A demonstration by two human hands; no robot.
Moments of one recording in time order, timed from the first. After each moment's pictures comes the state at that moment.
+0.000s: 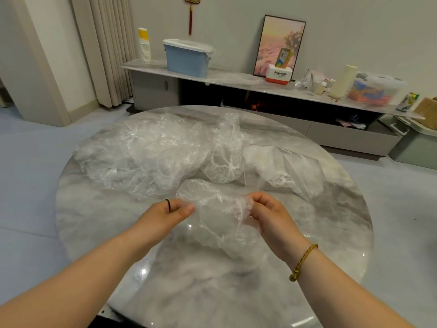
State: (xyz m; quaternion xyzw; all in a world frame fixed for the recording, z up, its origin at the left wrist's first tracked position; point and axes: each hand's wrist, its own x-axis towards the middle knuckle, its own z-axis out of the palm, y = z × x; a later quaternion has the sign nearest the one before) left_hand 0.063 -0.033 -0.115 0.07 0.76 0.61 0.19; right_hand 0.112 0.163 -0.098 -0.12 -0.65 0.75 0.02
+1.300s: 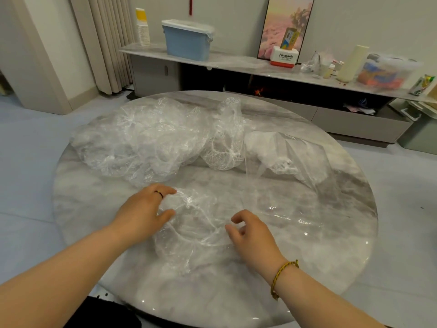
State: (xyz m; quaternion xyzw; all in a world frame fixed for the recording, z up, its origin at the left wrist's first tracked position) left_hand 0.047 -0.049 -0.137 0.19 0.96 0.20 0.03; right_hand 0.129 0.154 -0.157 -0.11 -0.92 0.37 -0.01
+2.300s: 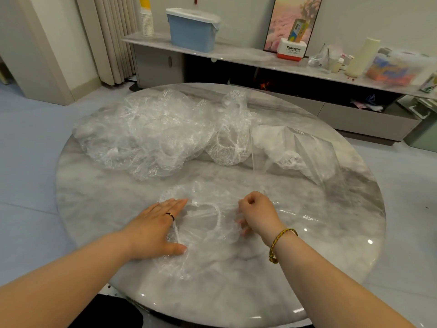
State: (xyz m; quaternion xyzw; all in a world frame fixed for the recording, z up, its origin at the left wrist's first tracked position) left_hand 0.054 -0.054 -0.165 0.31 0.93 0.05 0.20; right_hand 0.090 0.153 -0.142 -0.25 -0.80 0.54 -0.05
